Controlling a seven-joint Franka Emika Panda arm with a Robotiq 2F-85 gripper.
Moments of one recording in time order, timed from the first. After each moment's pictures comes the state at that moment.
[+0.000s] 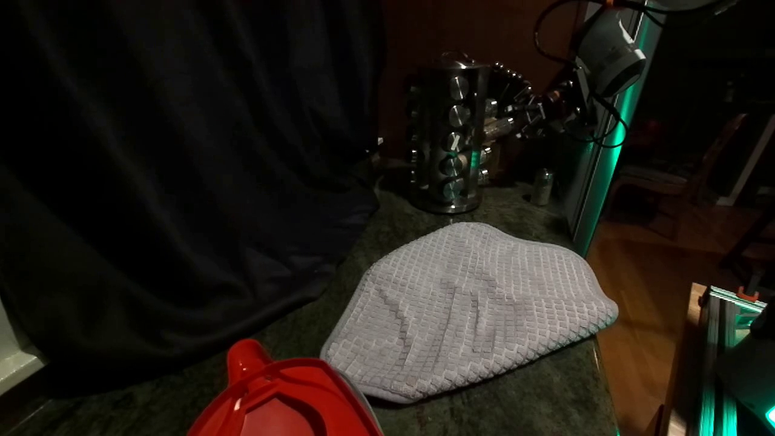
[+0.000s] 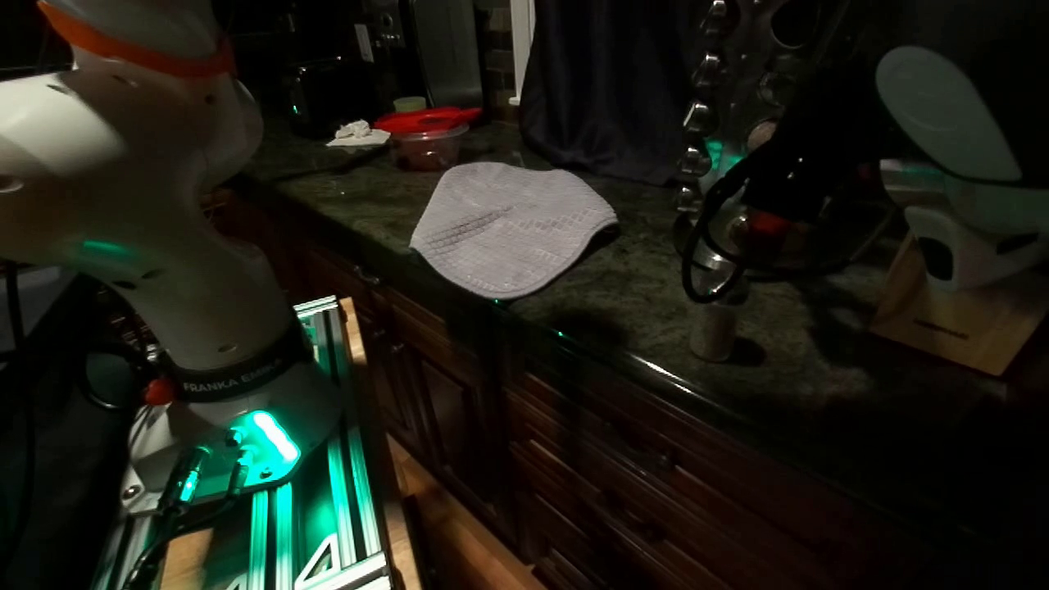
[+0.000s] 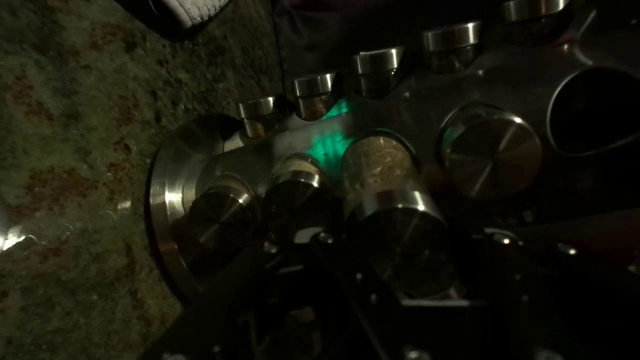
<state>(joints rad) -0.44 0.36 -0.35 -1.91 1.25 1.45 -0.39</state>
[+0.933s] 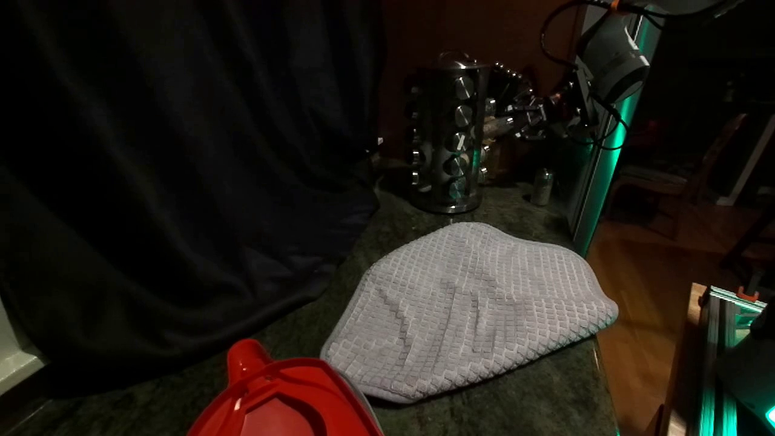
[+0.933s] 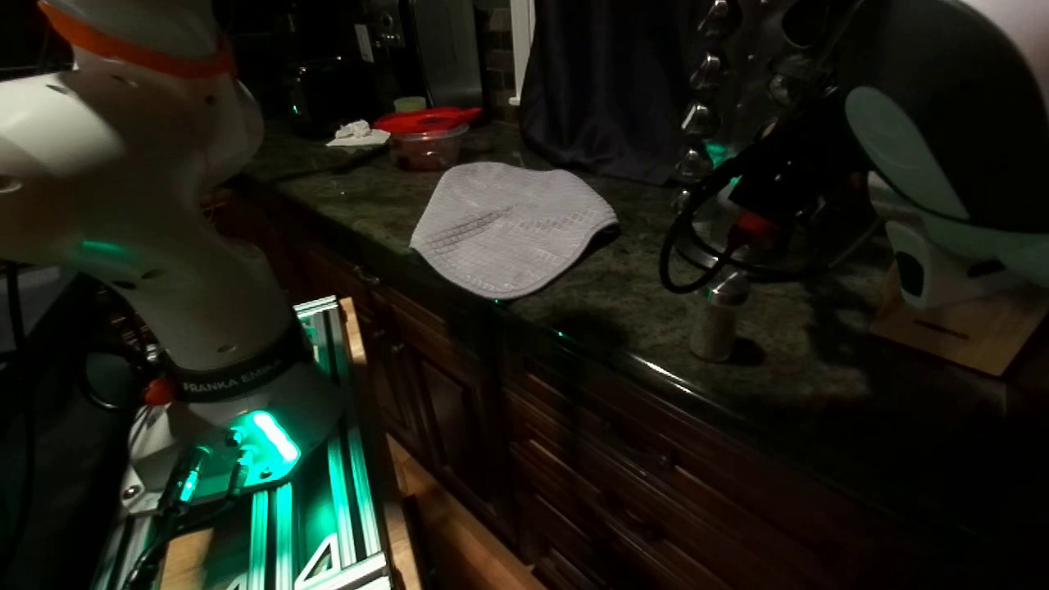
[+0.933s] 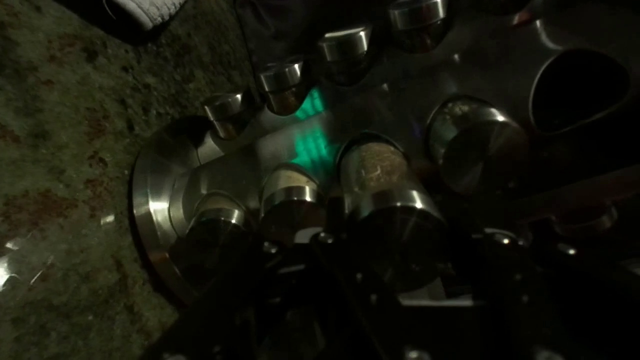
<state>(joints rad) -0.45 0.36 -0.36 -1.95 1.33 1.45 -0.33</state>
